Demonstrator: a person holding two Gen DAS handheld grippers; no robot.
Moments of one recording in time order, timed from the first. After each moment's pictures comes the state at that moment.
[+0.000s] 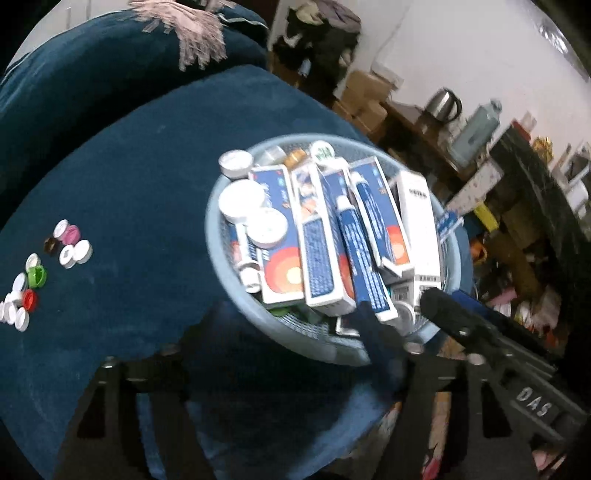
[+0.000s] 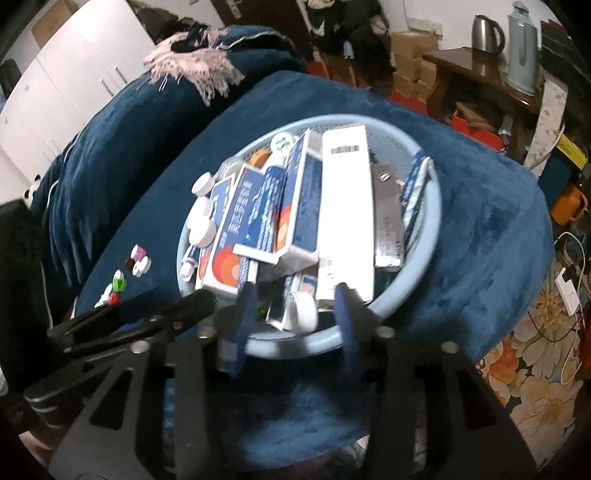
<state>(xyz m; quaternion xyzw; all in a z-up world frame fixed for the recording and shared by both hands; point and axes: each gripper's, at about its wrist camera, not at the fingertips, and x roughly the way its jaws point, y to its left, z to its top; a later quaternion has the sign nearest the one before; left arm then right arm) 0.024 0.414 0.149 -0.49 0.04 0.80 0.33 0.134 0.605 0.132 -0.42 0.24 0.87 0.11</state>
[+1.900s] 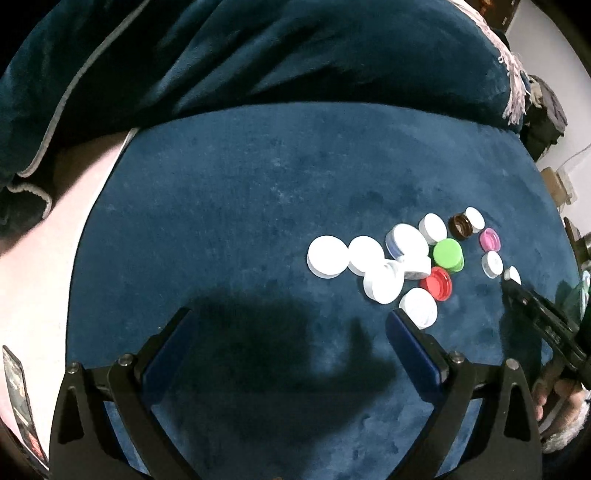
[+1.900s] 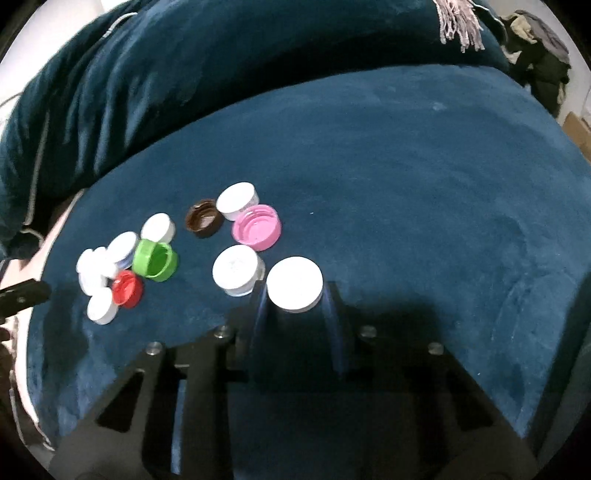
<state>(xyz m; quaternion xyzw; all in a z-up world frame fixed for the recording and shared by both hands) -0.120 0.024 0.059 -0.55 -0.07 0.84 0.02 -0.091 0.380 0.017 -0.48 0.05 0.87 -0.12</state>
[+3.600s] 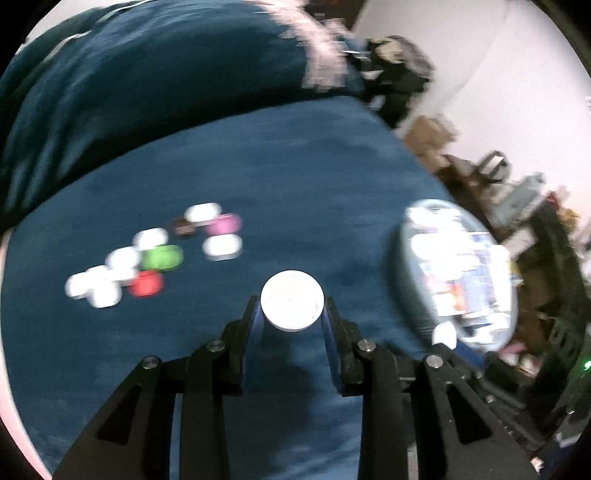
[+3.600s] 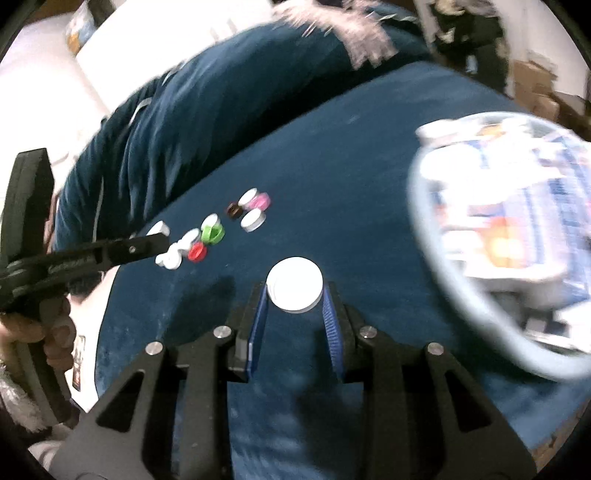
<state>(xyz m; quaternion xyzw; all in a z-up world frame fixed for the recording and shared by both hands) -0.045 0.247 0.165 -0.50 -0.03 0.82 0.28 0.077 0.467 0.103 -0.41 0.17 0.89 -0.06</state>
